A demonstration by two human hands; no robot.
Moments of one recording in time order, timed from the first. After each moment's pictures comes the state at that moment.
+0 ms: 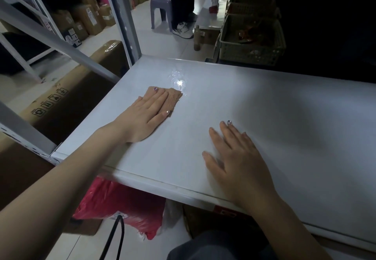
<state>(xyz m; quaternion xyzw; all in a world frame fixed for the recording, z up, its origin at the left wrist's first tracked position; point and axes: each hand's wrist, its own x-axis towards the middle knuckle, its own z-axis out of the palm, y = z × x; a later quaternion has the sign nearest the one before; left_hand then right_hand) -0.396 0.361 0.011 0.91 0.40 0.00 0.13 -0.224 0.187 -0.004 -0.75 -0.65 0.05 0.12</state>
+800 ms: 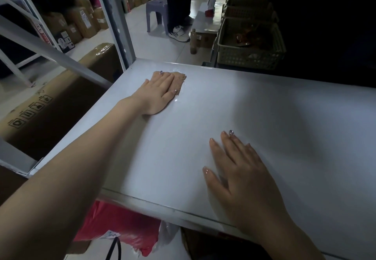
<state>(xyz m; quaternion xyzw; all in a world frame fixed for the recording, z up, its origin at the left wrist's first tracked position) -0.340 0.441 0.008 0.90 0.43 0.00 0.11 -0.225 0.190 -0.018 -0.76 -0.63 -0.02 0.17</state>
